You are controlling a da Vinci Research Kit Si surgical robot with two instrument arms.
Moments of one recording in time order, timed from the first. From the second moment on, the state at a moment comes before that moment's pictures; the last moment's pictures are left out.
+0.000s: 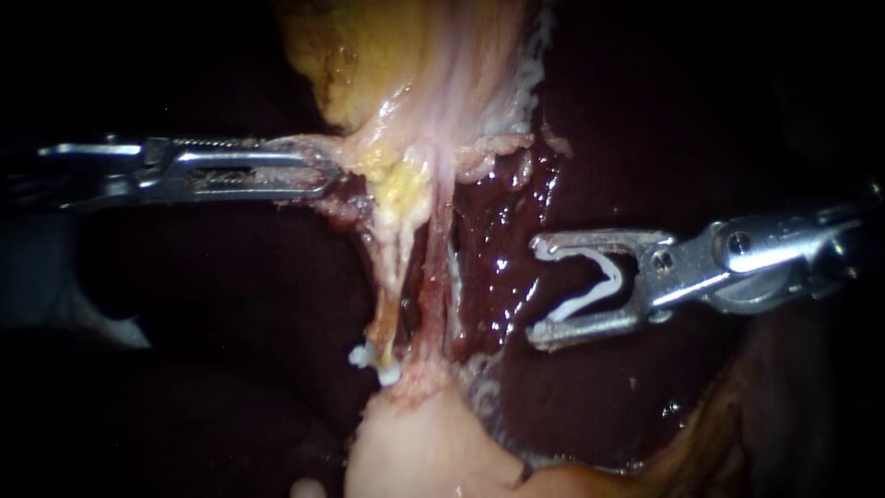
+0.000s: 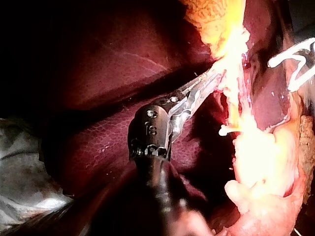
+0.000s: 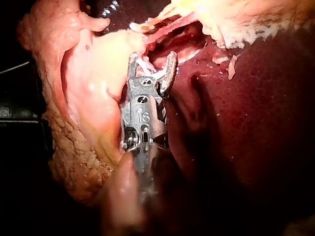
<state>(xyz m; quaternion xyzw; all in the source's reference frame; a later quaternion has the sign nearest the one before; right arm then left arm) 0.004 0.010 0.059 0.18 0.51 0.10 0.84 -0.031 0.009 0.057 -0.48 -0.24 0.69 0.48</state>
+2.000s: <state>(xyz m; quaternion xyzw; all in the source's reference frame) 0.023 0.005 0.067 0.31 0.54 0.13 0.77 -0.027 0.010 0.050 -0.49 -0.24 0.68 0.49</state>
